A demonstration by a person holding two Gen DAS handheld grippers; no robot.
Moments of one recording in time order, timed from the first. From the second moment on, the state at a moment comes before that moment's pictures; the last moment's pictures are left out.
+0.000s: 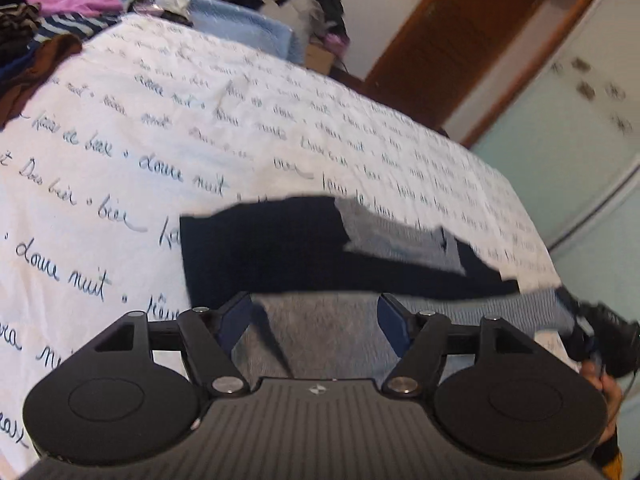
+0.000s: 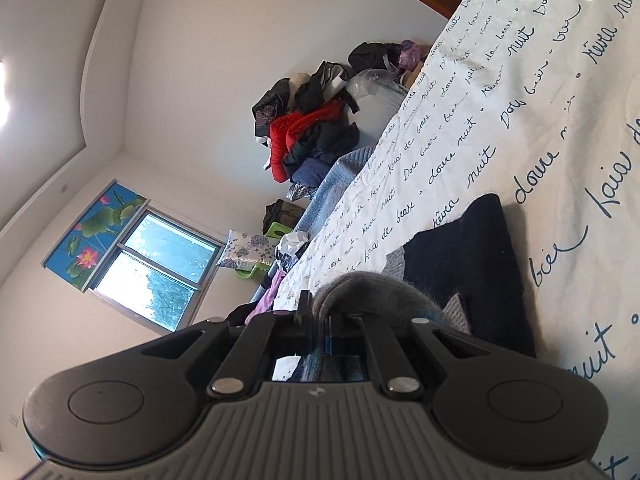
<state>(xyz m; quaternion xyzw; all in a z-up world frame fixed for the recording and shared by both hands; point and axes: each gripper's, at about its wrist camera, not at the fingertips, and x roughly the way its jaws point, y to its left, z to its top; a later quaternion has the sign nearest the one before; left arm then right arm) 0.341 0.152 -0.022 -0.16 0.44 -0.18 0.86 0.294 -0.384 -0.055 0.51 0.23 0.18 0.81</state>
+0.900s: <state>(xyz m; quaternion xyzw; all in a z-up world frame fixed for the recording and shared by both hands) 0.324 0.153 -0.050 -0.33 0.38 -0.21 0.84 0.296 -0.383 -0.053 0.49 0.23 0.18 0.82</state>
